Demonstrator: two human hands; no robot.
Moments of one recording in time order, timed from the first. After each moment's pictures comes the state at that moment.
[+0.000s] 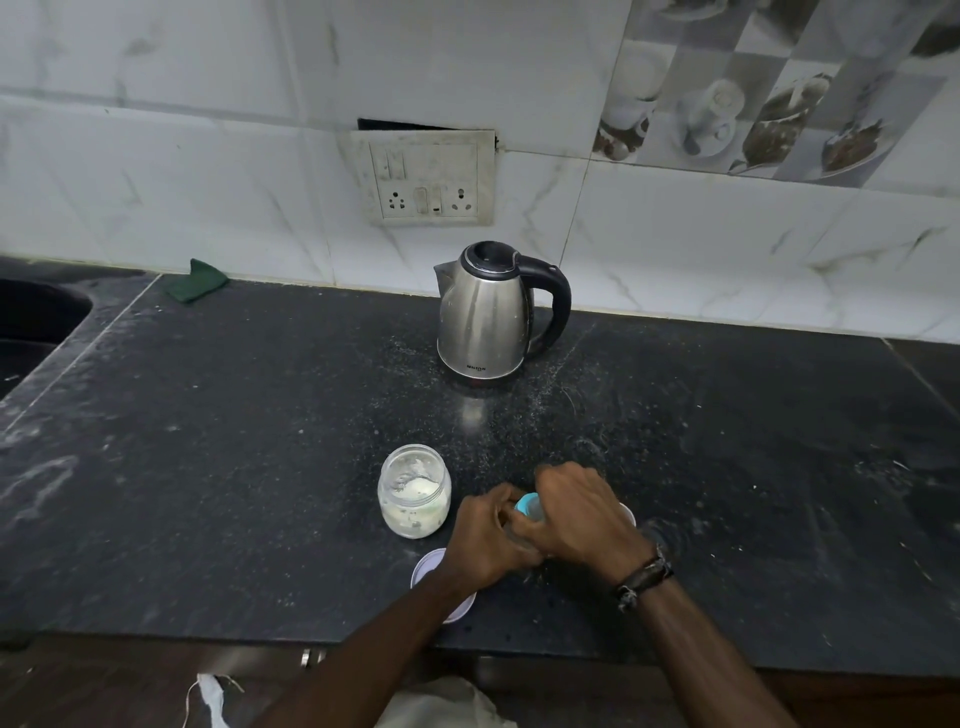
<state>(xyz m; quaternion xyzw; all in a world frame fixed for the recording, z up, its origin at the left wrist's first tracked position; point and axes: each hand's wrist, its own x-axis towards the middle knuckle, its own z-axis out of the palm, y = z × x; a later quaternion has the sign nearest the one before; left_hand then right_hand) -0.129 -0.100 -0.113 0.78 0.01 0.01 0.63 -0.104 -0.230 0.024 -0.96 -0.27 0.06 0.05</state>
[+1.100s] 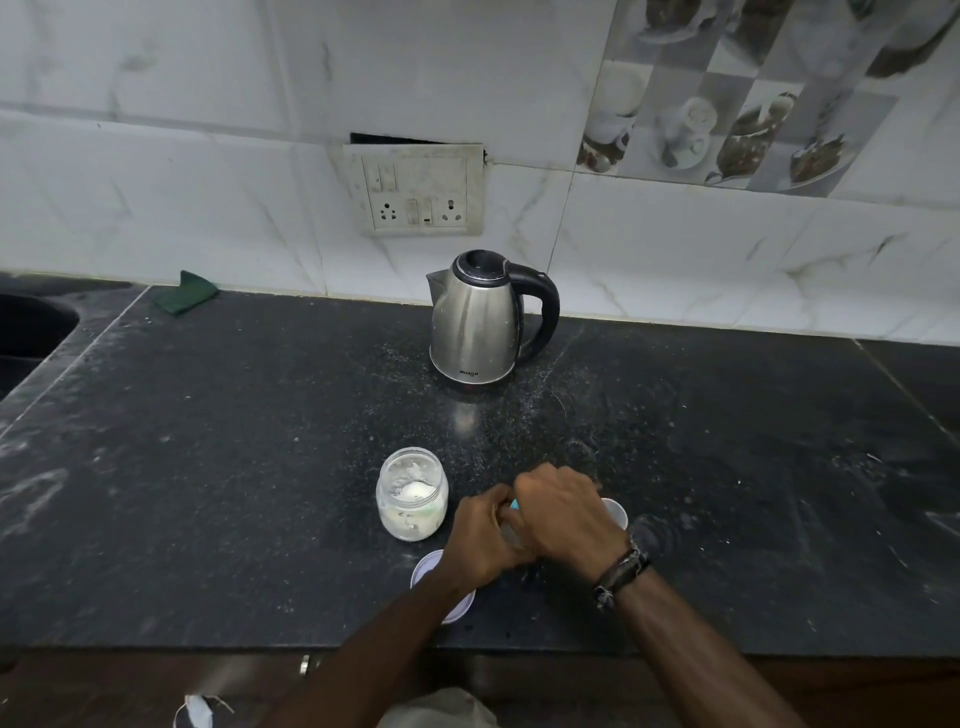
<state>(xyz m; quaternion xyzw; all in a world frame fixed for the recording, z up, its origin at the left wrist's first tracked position) -0.130 -0.098 -0.110 0.79 0.01 0.02 0.61 -0.119 -0.213 0.044 -0.96 -0.28 0.08 -0.04</state>
